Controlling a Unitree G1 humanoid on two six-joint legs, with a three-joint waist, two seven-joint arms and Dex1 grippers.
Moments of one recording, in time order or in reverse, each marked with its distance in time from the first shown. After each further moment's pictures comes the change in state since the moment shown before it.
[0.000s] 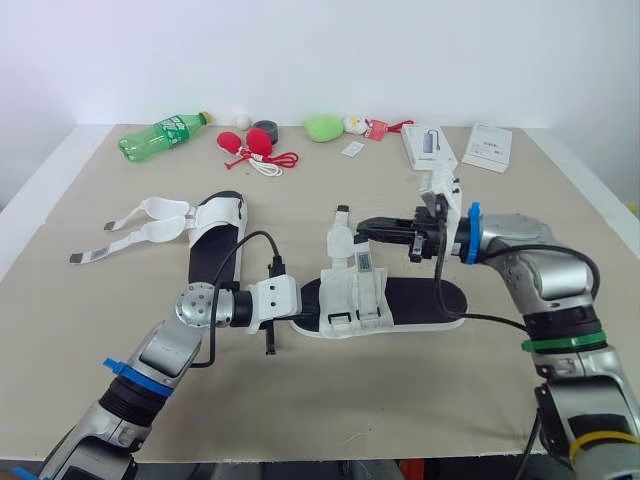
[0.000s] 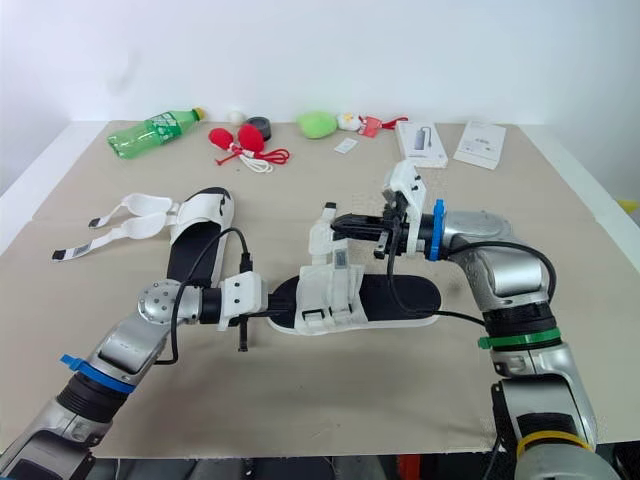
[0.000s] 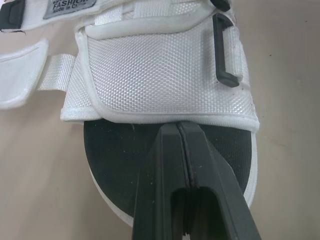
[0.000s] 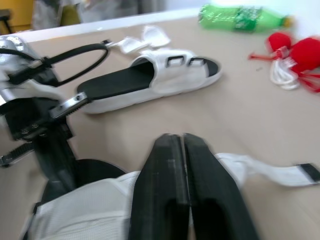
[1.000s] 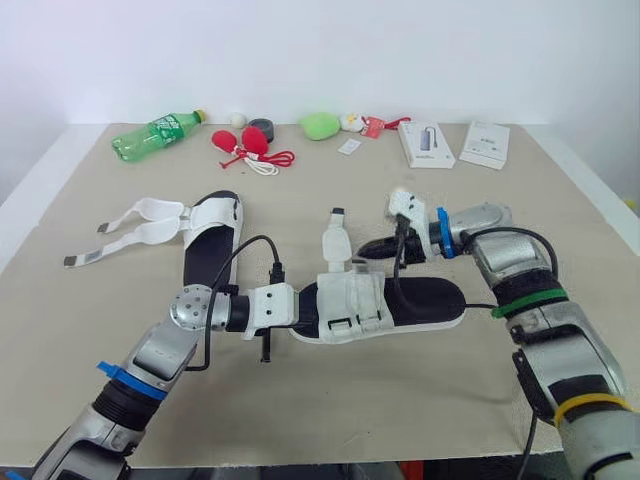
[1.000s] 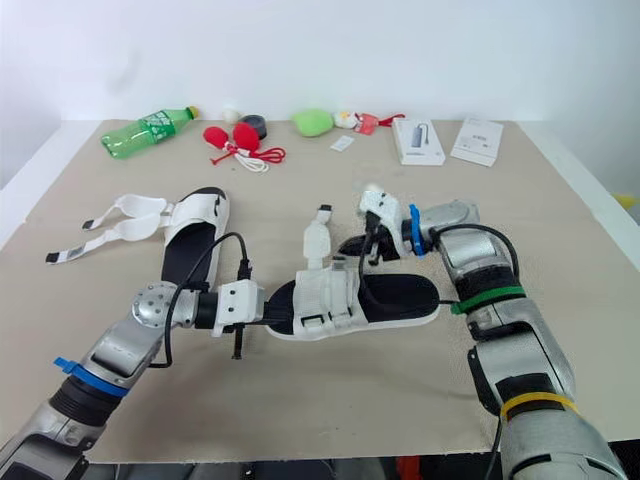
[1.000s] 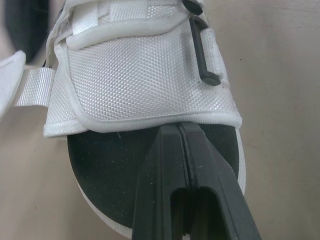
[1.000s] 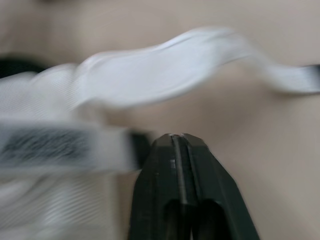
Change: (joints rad) left arm 0.019 0.033 -0.003 -0.028 -0.022 -0.040 -0.061; right arm -0.265 0.074 0.166 0.538 -0.347 -0.179 0.130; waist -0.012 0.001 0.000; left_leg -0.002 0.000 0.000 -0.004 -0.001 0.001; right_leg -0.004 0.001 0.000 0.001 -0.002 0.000
